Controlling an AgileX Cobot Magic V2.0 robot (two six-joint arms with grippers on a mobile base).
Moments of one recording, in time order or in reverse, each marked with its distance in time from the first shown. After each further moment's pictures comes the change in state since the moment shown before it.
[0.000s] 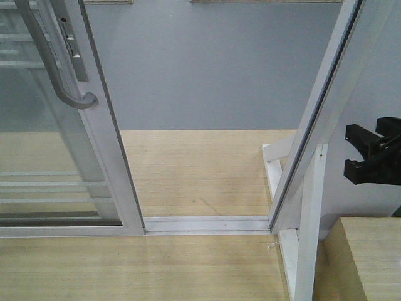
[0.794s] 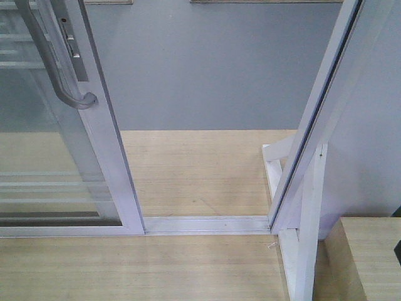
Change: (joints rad) left arm 0.000 0.000 0.000 -0.001 0.000 0.000; right arm -0.237 -0.648 0.452 -0.129 -0.056 0.137
